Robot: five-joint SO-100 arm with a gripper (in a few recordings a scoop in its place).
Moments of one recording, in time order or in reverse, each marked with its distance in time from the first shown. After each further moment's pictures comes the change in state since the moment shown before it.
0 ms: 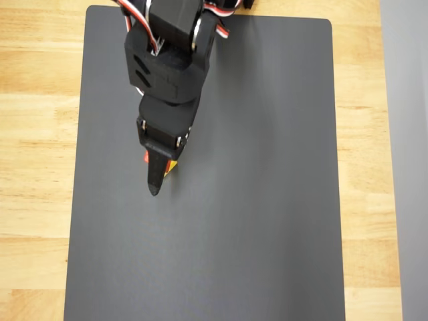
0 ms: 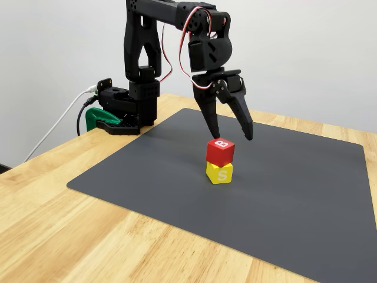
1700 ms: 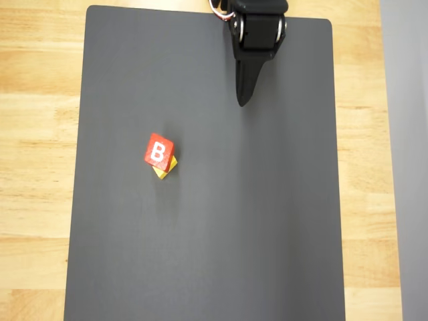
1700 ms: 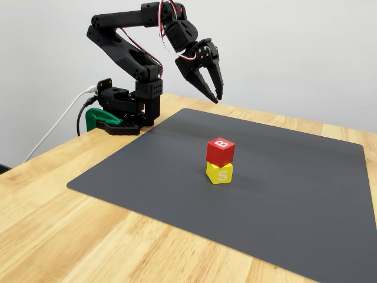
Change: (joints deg) arm -22.9 58.5 44.0 -6.9 -1.2
